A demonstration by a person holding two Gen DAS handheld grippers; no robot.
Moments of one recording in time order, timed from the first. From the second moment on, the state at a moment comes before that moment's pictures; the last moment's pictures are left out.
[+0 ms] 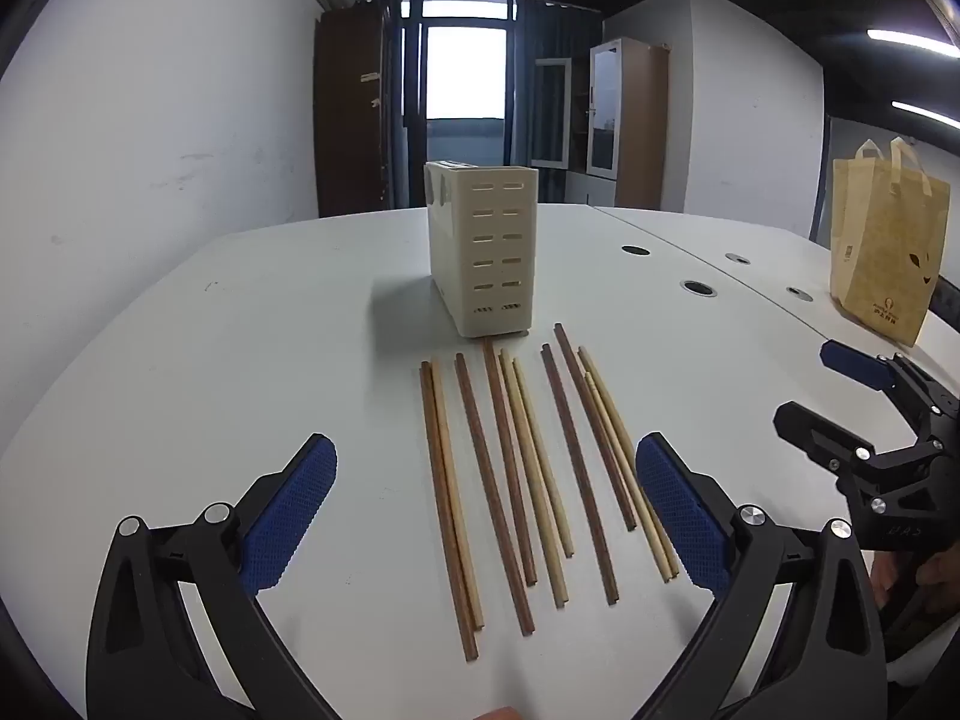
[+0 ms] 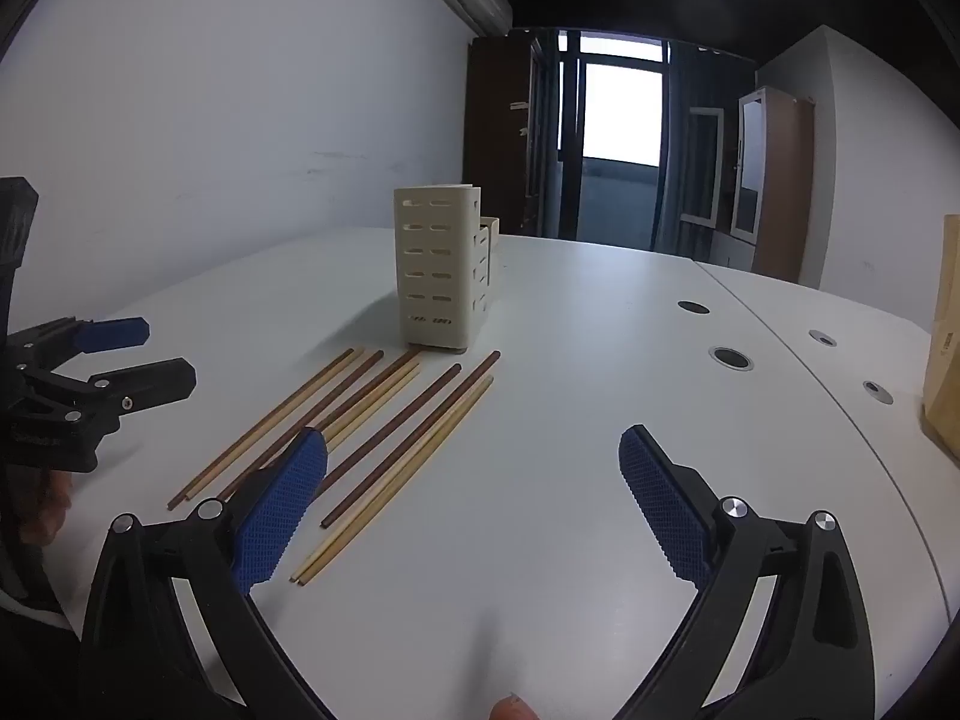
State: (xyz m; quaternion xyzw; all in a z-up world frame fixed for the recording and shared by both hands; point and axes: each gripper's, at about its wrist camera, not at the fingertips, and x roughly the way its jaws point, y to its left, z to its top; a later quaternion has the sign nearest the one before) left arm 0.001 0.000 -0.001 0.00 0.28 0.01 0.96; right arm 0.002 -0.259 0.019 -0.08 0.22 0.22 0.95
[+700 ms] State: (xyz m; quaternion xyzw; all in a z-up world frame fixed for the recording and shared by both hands) left arm 0.002 0.010 -0.010 -0.01 0.23 0.03 0.97; right arm 0.001 -0.257 0.019 -0.09 0.21 0.23 0.95
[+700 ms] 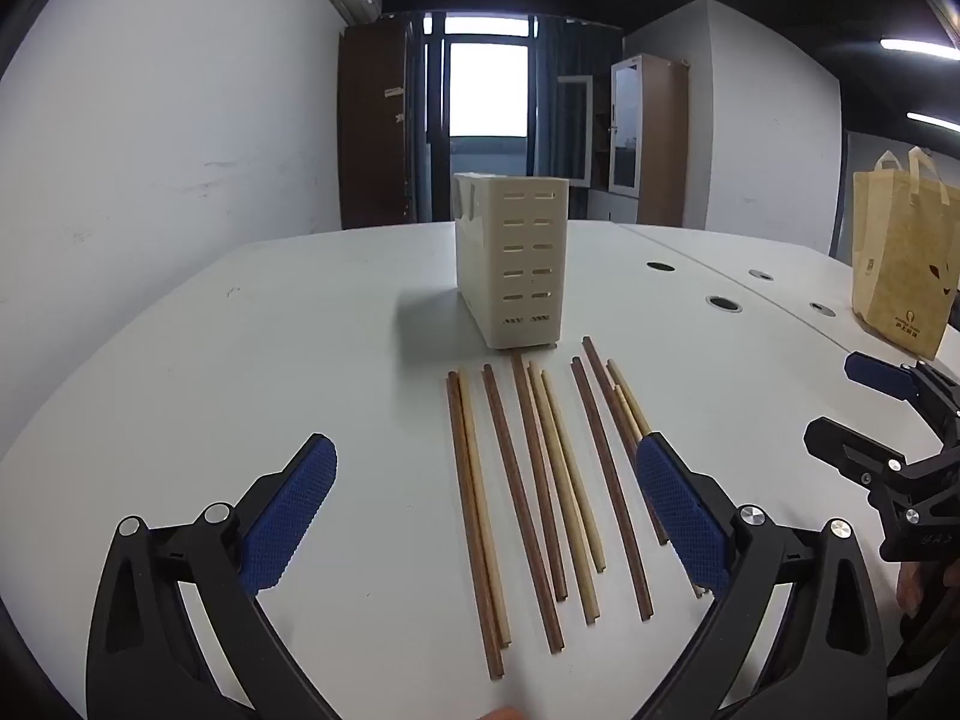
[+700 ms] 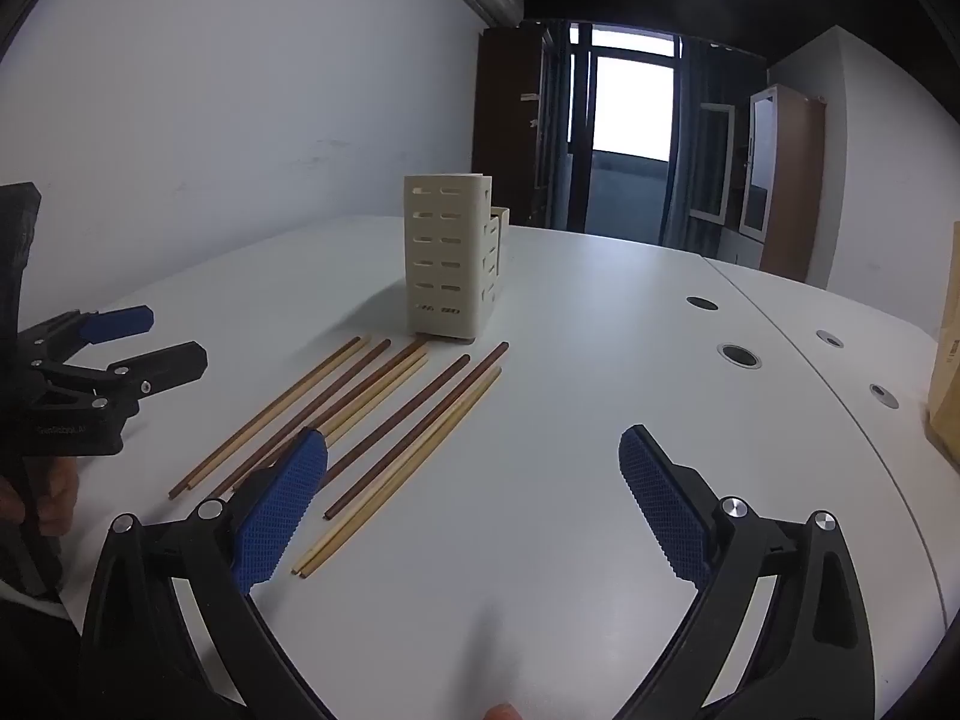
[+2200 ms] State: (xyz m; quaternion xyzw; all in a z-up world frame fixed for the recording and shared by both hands) left arm -0.004 0.004 -0.010 0.01 0.20 0.04 0.98; right arm 0.006 -0.261 0.017 -0.08 0.23 0.22 0.95
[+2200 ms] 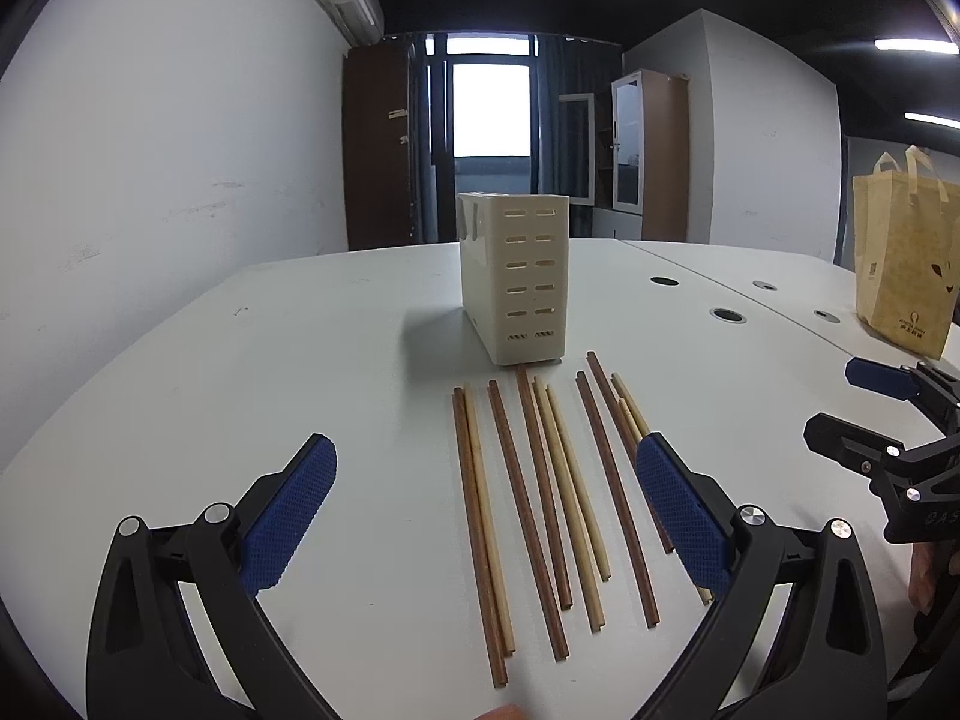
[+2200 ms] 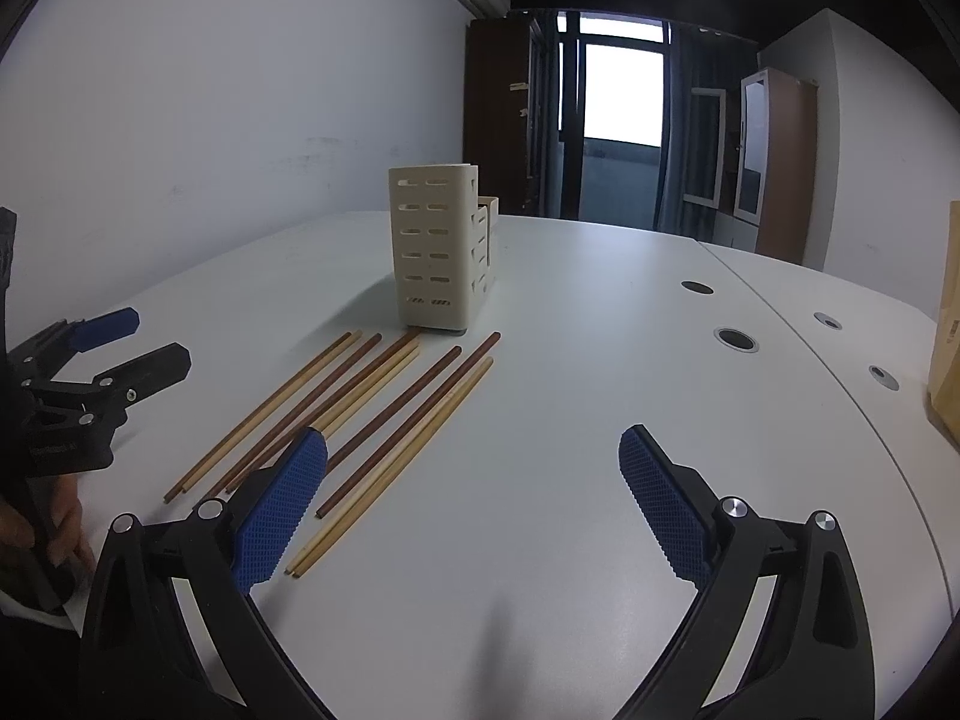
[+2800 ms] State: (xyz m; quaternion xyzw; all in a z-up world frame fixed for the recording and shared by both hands) left arm 0.005 0.009 -0.016 -0.01 0.25 0.04 0.97; right arm 0.006 -0.261 0.018 -0.08 0.23 0.22 0.95
